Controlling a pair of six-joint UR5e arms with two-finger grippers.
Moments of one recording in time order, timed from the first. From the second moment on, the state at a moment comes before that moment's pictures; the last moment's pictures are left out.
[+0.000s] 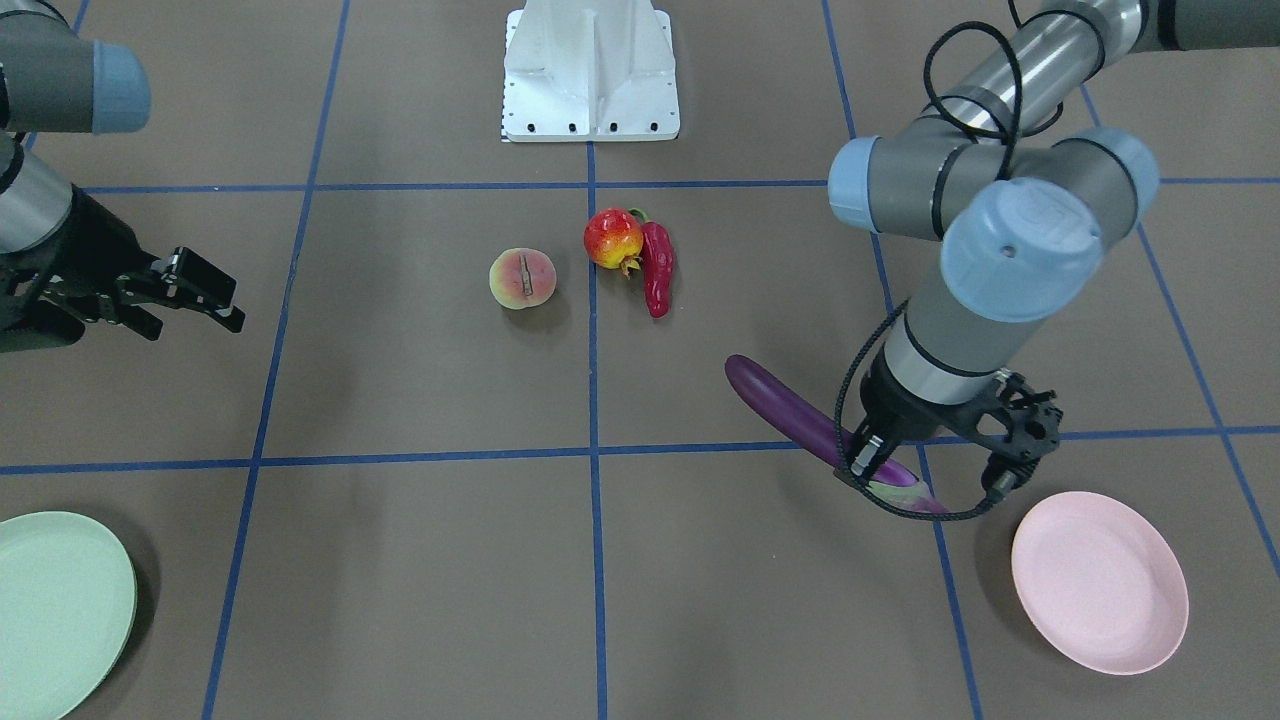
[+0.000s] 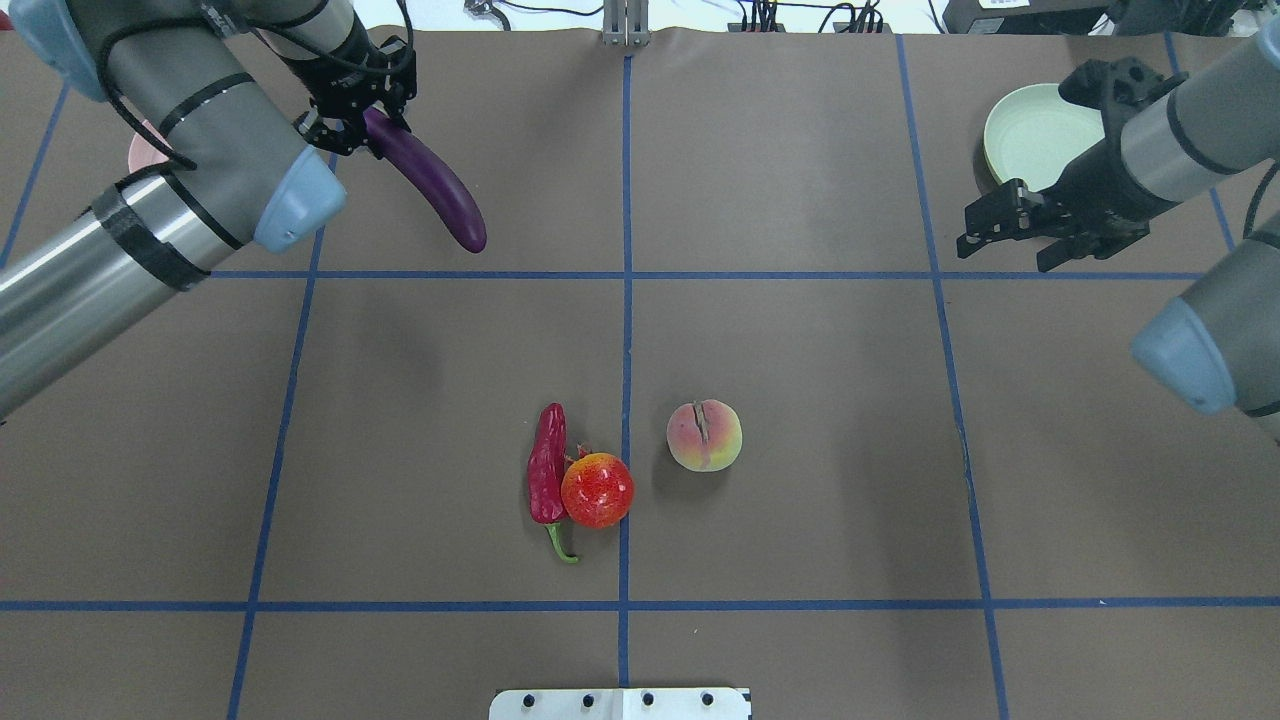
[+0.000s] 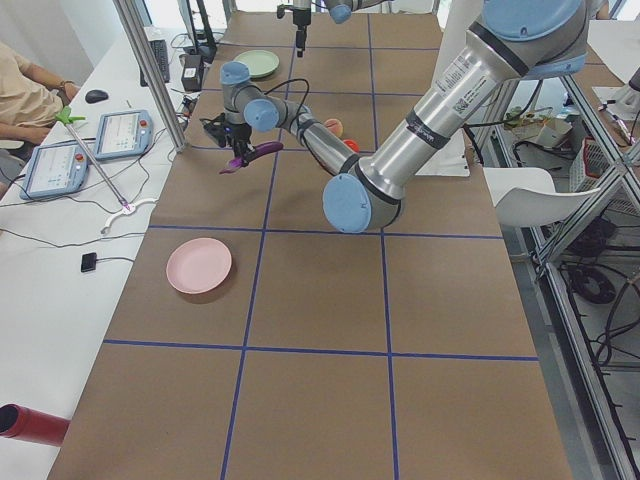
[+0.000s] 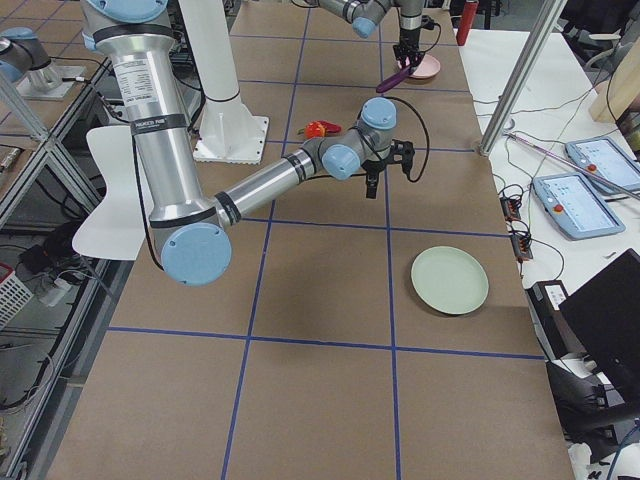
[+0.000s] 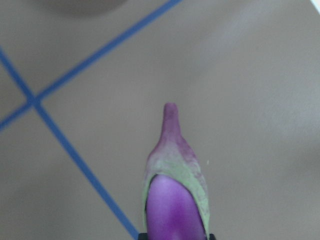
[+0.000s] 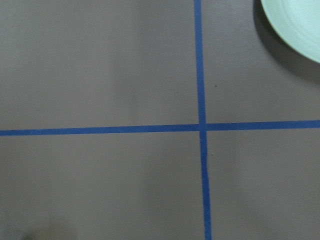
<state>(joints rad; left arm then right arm) -1.00 -2.33 -1.37 -1.65 -2.13 -1.55 0.97 -1.31 1.86 -1.35 2.27 1.01</state>
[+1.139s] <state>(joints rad) -1.23 -2.35 -0.74 -1.97 -2.17 -0.83 0.66 -1.15 1.87 -1.36 1.99 1.42</state>
